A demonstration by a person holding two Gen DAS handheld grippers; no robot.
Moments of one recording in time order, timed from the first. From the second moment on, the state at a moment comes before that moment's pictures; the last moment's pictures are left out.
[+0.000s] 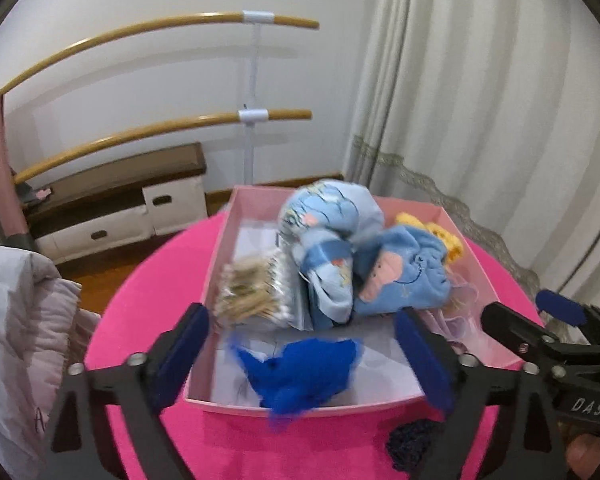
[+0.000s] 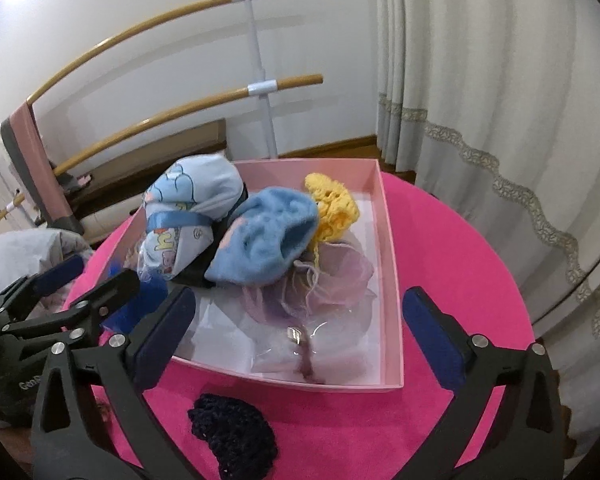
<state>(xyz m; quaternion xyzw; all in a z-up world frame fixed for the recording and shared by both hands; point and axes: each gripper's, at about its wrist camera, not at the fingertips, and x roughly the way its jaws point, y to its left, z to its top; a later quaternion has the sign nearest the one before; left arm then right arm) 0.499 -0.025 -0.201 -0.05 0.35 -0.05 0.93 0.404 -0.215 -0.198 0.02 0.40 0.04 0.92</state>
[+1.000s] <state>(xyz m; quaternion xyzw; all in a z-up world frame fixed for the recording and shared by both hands) 0.329 0.019 -0.141 -0.04 0.24 0.00 0.97 0.279 -0.214 -0.109 0.05 0.29 0.03 0.95</state>
